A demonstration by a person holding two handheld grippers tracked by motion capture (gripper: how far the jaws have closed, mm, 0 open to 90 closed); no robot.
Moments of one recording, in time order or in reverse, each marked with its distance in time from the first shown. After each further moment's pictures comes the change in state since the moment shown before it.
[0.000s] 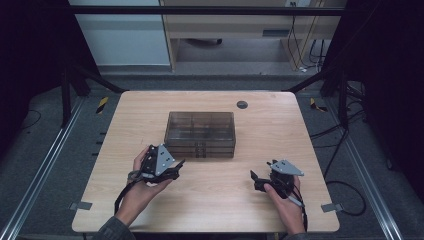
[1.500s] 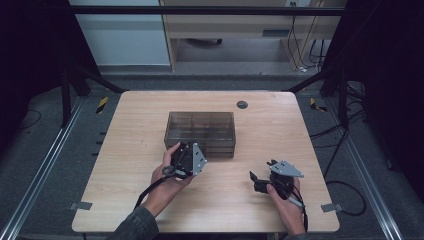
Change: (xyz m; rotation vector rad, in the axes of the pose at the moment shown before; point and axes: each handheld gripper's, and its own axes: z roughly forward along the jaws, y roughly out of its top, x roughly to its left) left arm -0.038 0.050 0.041 0.039 0.044 0.153; right arm 0.002 -0.001 -0.002 -0.021 0.021 -0.025
